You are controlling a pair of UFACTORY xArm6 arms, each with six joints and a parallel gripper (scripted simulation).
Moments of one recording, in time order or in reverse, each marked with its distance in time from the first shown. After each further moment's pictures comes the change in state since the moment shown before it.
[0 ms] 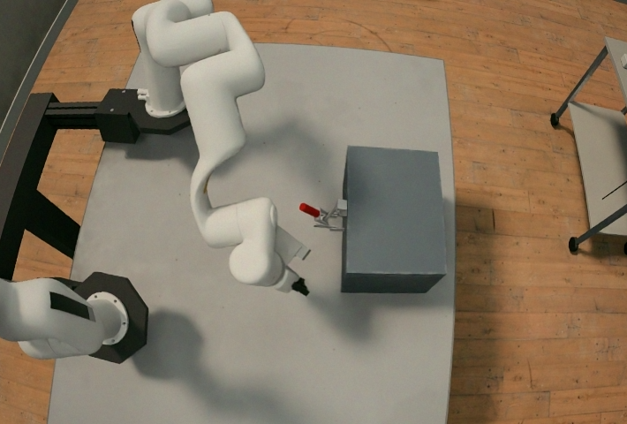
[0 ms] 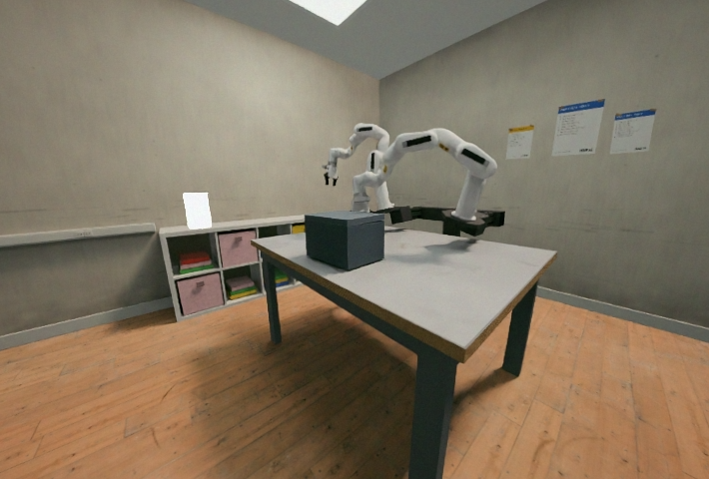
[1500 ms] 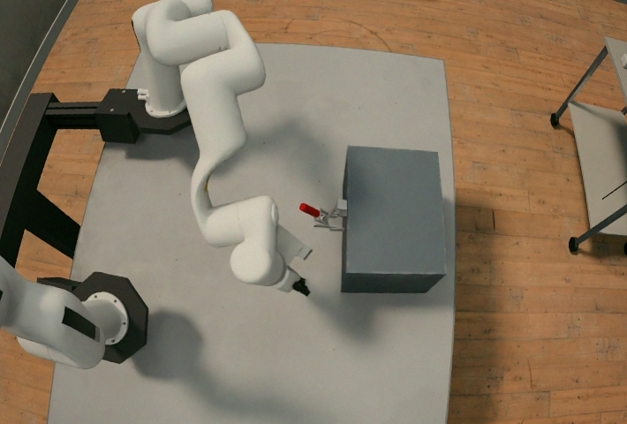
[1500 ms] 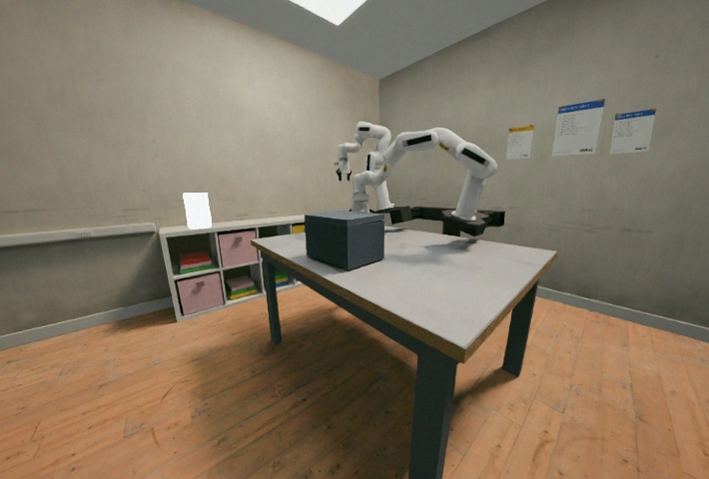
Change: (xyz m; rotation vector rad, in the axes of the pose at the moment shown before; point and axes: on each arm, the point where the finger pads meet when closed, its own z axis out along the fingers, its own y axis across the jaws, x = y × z) left arm 0.002 0.003 -0.005 -0.001 -0.007 0.013; right arm -0.044 0.122 -0.056 -0.125 -0.082 0.222
